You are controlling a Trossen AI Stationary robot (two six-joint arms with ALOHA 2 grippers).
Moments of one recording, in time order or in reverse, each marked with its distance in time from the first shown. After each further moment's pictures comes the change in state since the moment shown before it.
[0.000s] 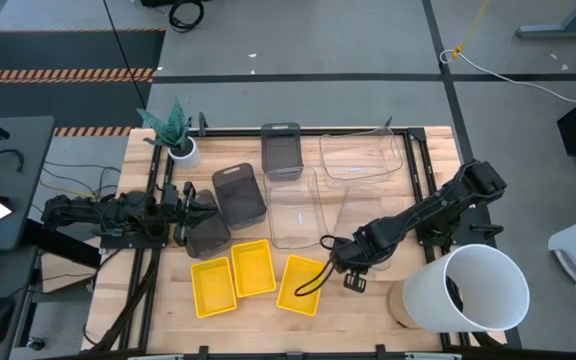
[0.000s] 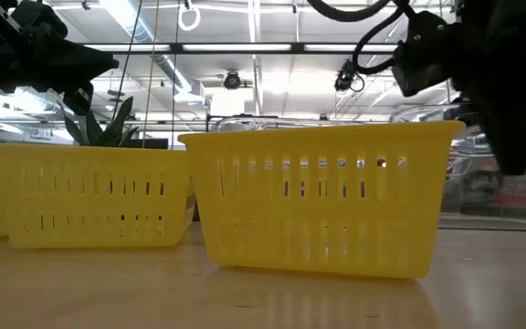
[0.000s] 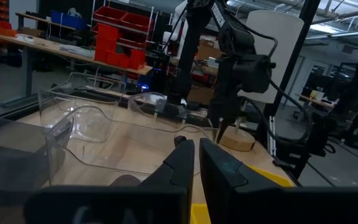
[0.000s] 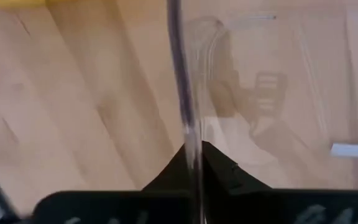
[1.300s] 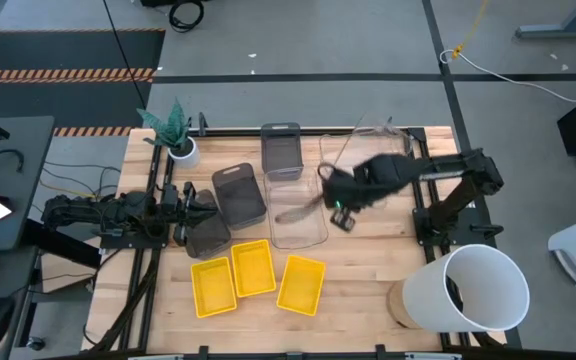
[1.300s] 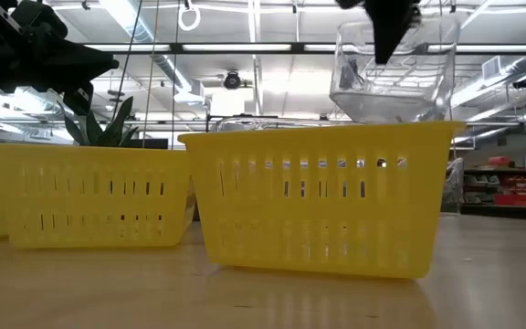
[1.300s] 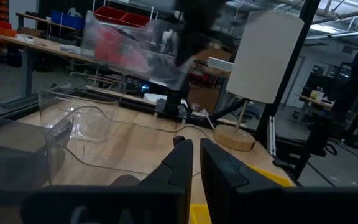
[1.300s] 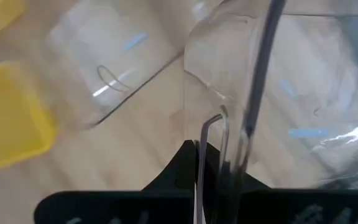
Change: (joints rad) left arm 0.000 0.000 0.000 0.000 0.000 0.000; right arm -0.323 -0.017 0.634 -0.653 0.383 -0.140
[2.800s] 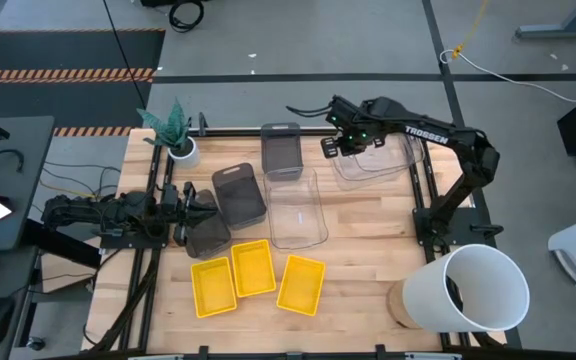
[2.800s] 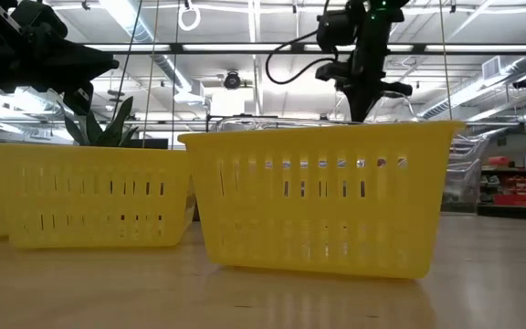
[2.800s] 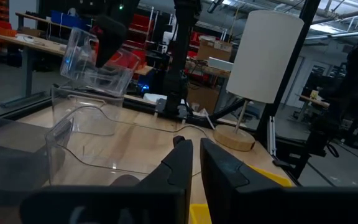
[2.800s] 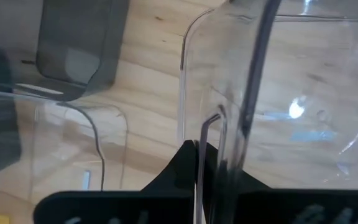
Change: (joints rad) left arm 0.000 0.000 0.000 0.000 0.000 0.000; right arm -0.608 0.003 -0.174 0.319 -0.197 0.121
